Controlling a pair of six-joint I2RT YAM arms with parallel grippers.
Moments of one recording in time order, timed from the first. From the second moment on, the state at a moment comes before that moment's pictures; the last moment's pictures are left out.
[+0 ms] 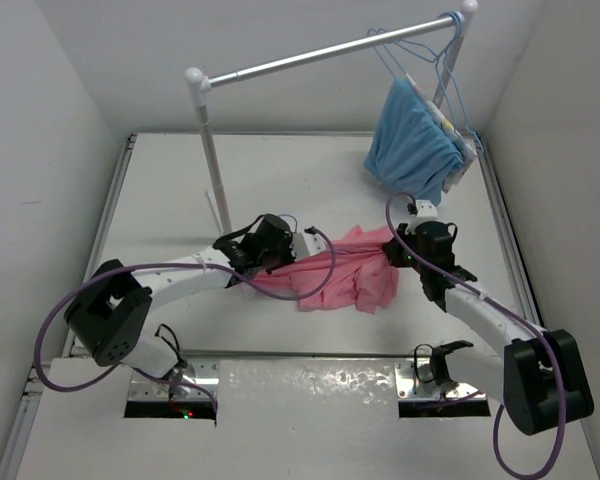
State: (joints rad) left arm -0.73 1.46 0.83 -0.15 -0.09 0.59; right arm 0.22 1.10 0.37 0.20 -0.07 0.30
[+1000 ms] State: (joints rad) left arm -0.80 1.54 1.00 -0.25 0.07 0.53; right arm 0.27 0.80 0.56 -0.10 -0.45 -0.06
